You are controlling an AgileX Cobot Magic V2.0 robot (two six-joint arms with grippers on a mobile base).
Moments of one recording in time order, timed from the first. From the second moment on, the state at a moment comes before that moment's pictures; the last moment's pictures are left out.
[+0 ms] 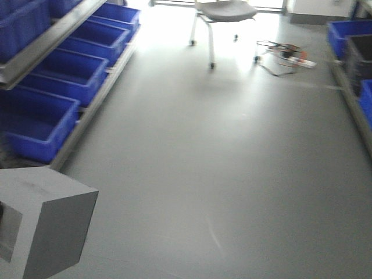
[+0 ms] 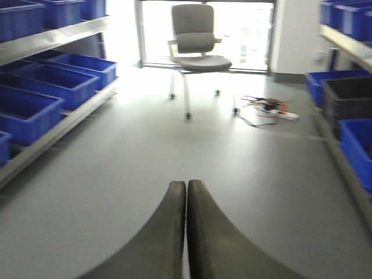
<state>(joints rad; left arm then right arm) -0.49 0.24 -0.24 0.08 0.06 -0.23 0.02 -0.01 0.03 -0.06 0.17 0.04</state>
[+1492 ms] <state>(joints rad) -0.49 0.24 -0.24 0.08 0.06 -0.23 0.02 -0.01 0.03 -0.06 0.17 0.04</state>
